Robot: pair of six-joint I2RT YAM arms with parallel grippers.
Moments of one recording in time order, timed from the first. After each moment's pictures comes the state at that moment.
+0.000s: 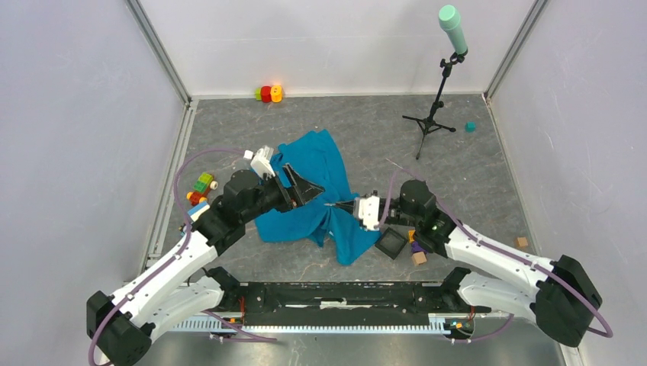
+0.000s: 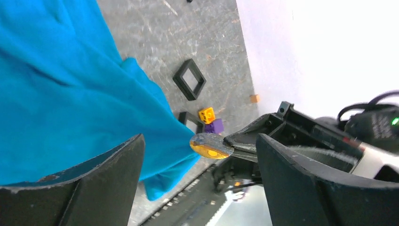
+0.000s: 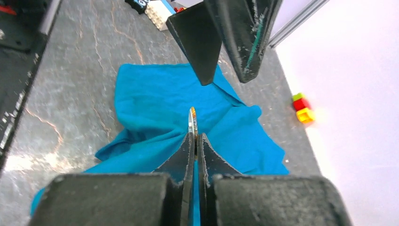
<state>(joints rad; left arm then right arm) -0.64 0.85 0.69 -0.13 0.17 -0.83 0.79 1.05 0.57 0.36 -0.58 -0.58</state>
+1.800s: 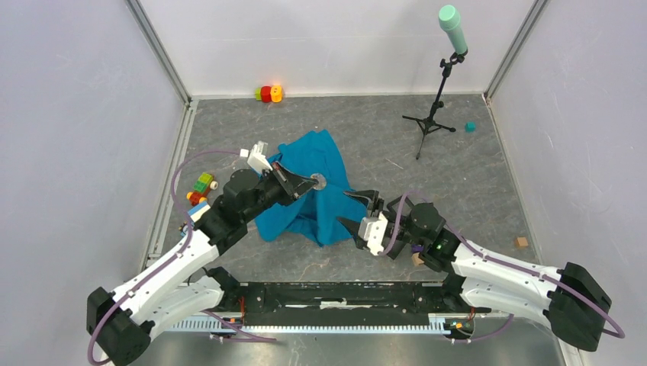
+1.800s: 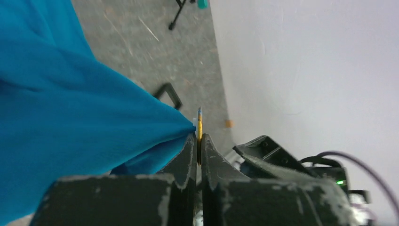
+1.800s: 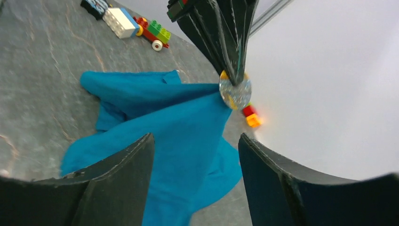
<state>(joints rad) -0.66 0.89 0.67 -0.02 0.10 -1.12 0.93 0.92 0.38 0.59 -0.34 -0.81</state>
